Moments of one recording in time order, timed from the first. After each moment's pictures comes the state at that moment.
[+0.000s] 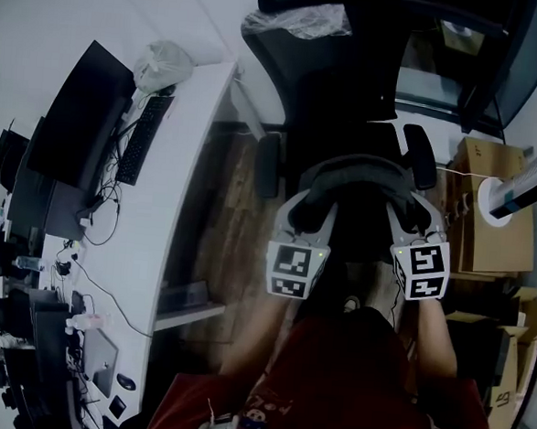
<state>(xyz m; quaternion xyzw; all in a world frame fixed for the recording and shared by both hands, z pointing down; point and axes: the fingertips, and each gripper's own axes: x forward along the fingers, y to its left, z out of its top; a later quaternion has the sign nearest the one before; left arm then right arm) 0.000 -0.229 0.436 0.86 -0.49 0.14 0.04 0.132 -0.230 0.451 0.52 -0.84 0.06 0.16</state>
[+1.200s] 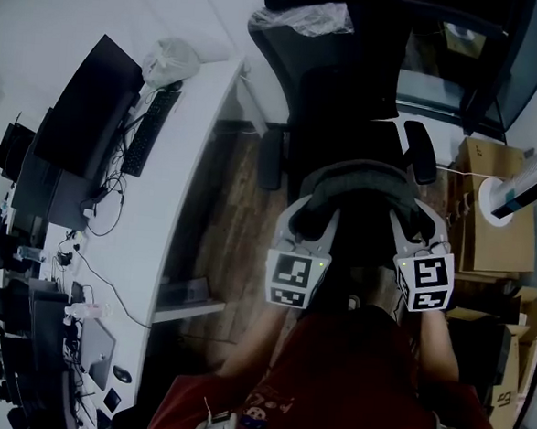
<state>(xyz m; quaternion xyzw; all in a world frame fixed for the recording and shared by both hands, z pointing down) 0.007 -0.176 0.426 0.86 -0.49 0.13 0.02 0.139 -0.178 0.442 0.51 -0.84 0.04 0.15</state>
